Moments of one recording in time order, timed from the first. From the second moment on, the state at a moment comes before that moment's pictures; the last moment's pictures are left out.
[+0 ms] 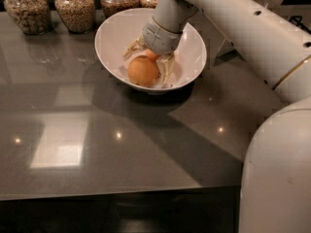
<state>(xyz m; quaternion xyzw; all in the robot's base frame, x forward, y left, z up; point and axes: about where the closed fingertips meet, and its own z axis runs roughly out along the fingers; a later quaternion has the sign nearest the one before) 0.633 0.017 0.866 -0.95 0.24 0.03 0.21</state>
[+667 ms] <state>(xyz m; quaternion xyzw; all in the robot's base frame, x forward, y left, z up) 0.639 0.020 0.856 -0.95 0.24 0.03 0.20</state>
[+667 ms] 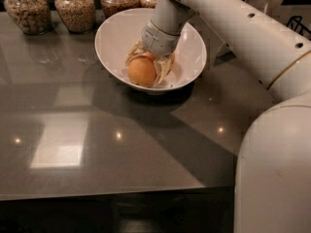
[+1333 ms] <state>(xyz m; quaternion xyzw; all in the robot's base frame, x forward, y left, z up) 0.615 0.043 0.868 -0.95 0.23 0.05 0.21</state>
